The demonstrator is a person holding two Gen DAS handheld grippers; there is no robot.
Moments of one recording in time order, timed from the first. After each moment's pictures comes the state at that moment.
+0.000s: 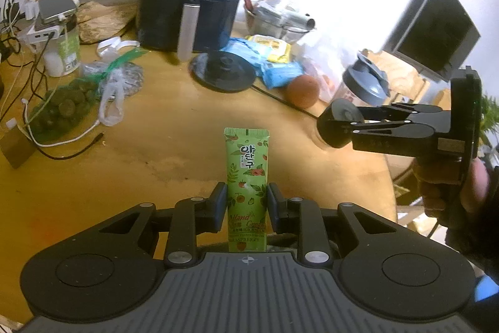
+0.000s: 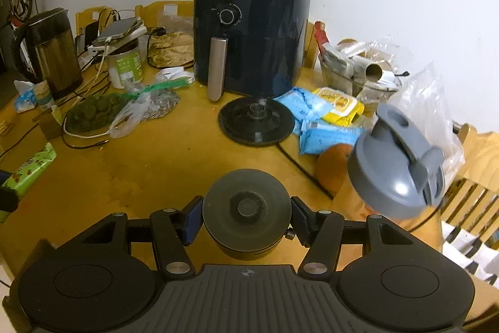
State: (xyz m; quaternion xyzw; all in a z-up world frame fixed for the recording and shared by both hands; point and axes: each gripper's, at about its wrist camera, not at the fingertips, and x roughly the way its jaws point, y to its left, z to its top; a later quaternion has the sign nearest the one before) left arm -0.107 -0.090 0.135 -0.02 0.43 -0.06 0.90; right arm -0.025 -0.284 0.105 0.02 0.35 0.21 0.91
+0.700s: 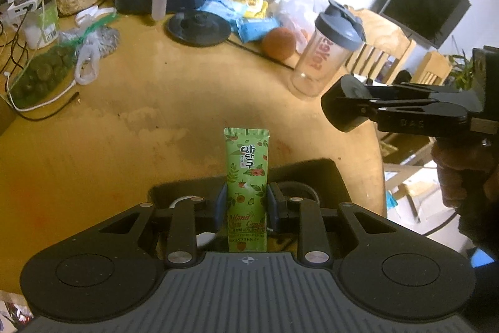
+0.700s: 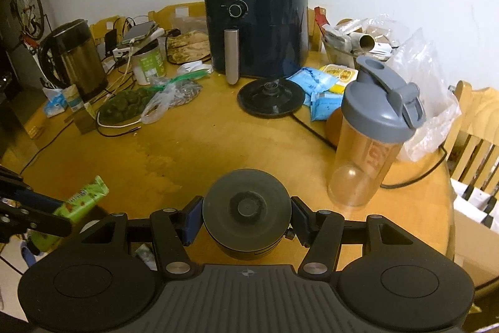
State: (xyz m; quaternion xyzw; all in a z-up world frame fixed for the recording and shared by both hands) left arm -0.136 -0.121 0.108 -0.01 0.48 -0.07 0.88; right arm -0.095 -0.318 0.107 0.07 0.36 0.25 0.90
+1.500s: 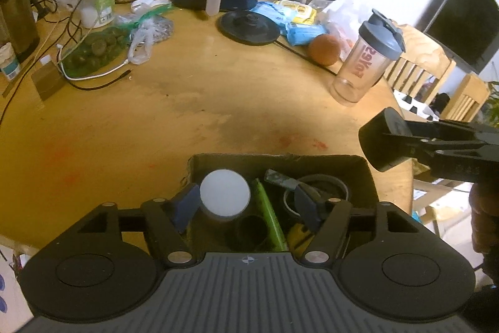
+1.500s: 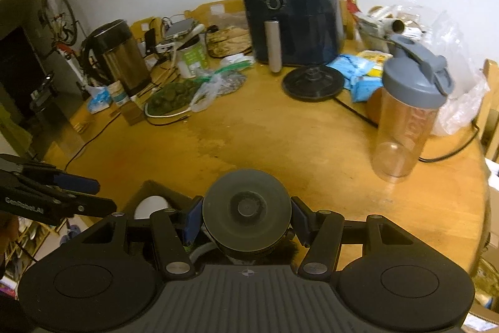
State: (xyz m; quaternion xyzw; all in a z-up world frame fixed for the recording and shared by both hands) left arm -0.167 -0.116 0.108 -0.03 0.46 0.04 0.89; right arm -0.134 -0.310 0.111 0.11 0.36 0.33 0.86
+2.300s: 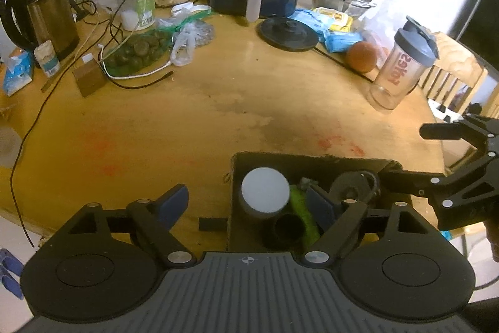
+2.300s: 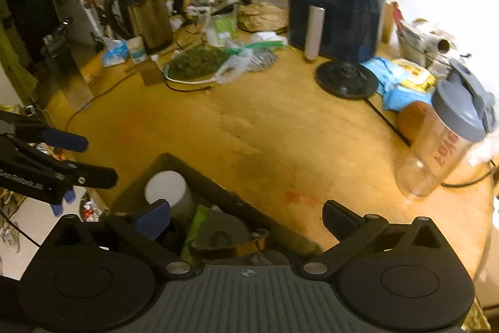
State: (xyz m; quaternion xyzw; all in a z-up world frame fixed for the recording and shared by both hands) left arm -0.177 -0.110 0.110 -0.02 0.45 0.13 0.88; right arm -0.141 -0.258 0.116 0.00 0.38 0.37 0.85
